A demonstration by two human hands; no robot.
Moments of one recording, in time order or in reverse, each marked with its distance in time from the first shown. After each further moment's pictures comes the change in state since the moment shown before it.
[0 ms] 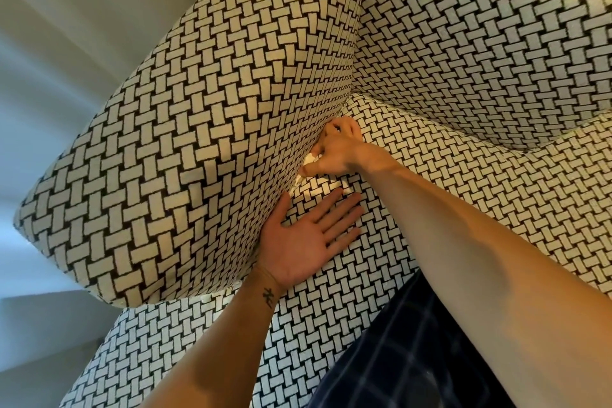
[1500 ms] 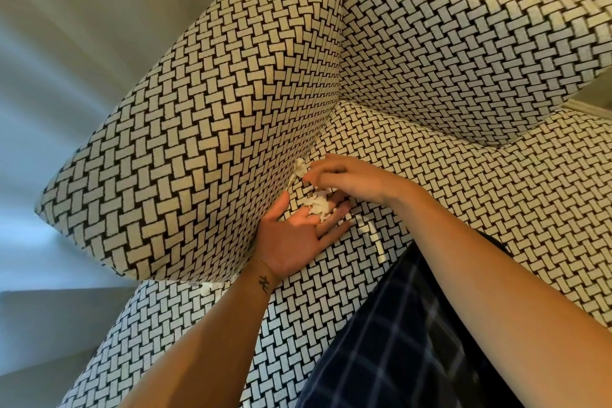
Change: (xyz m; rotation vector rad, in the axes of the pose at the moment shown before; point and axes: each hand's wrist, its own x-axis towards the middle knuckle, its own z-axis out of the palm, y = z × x) left_hand -0.006 -0.004 0.004 -0.080 0.045 0.047; right_hand -0.088 0.016 0.014 0.737 -0.084 -0.166
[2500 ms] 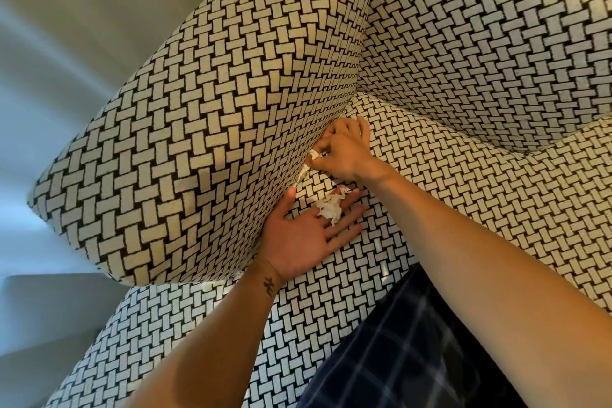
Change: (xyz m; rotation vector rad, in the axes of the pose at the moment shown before) left_hand 0.005 0.001 -0.005 0.031 -0.074 -0.062; right_hand 0.089 0.014 0.005 -0.645 0.392 -0.044
